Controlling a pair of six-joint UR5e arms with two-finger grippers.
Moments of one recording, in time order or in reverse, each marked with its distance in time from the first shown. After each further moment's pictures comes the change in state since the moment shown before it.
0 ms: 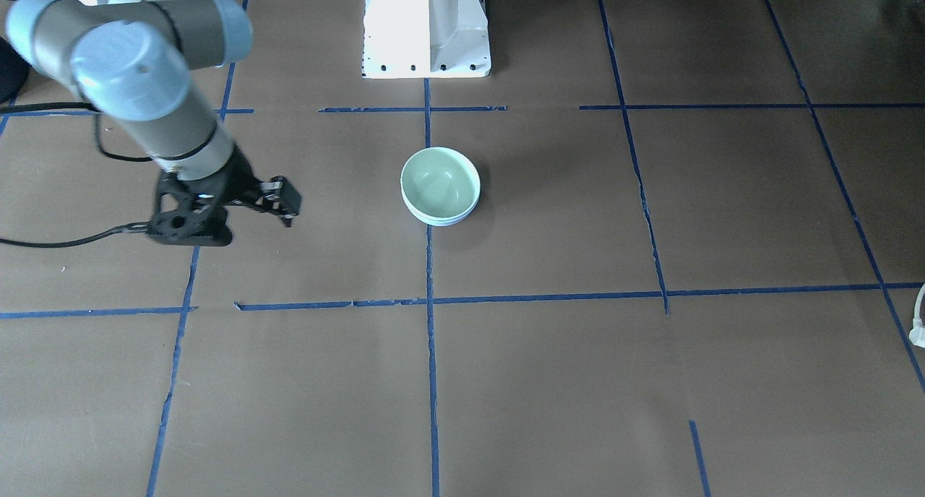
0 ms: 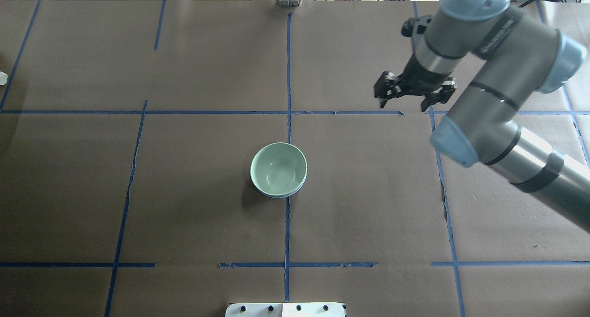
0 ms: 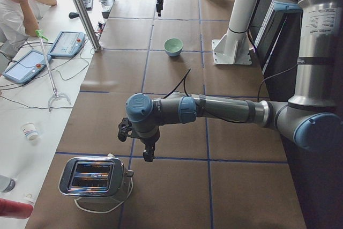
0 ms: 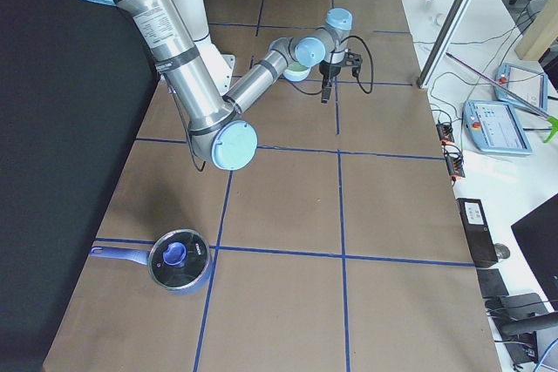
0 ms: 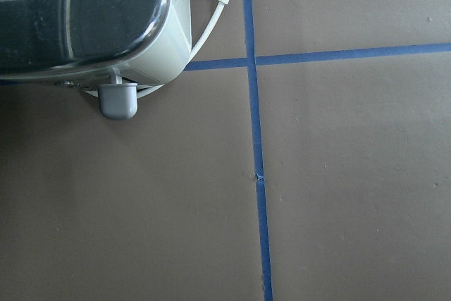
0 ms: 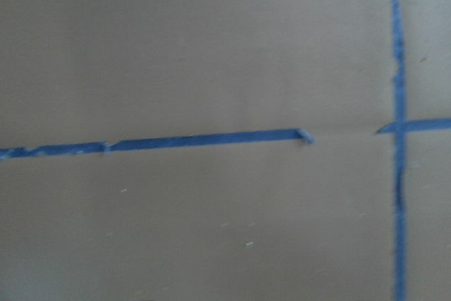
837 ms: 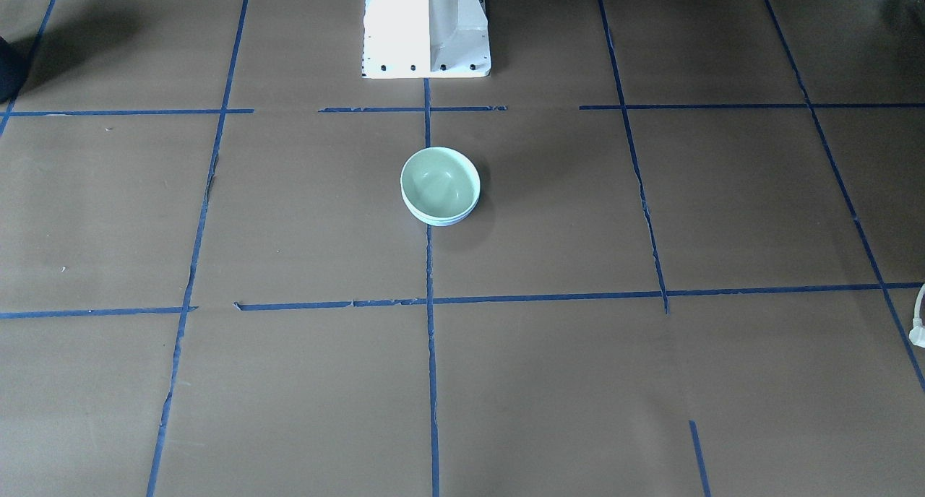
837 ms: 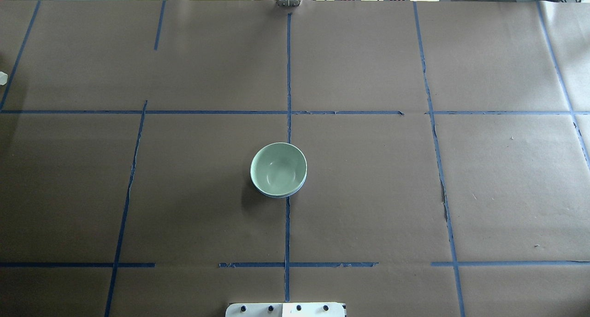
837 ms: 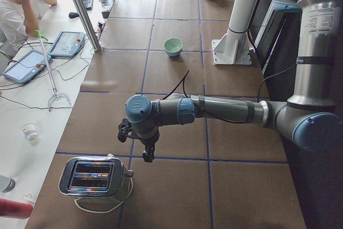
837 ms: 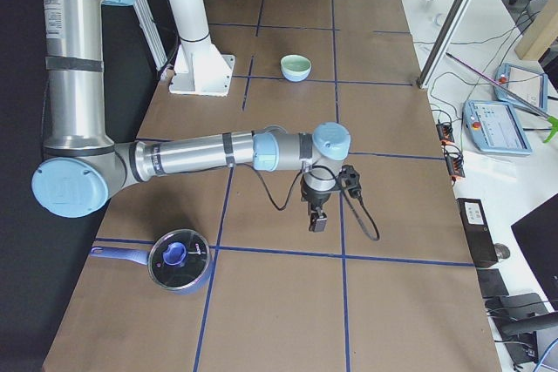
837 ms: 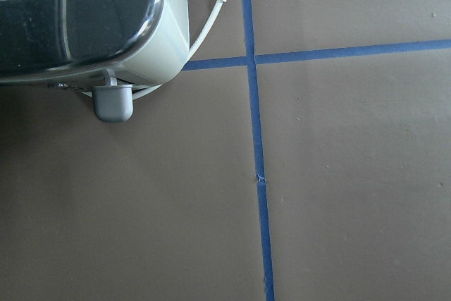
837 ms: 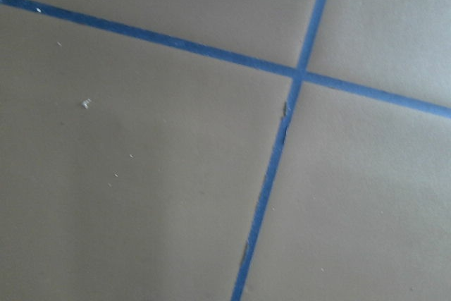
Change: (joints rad) left arm 0.011 -0.001 0.018 -0.011 0.001 -0.015; right arm 0.534 -0.552 0.009 -0.002 0.068 -0.998
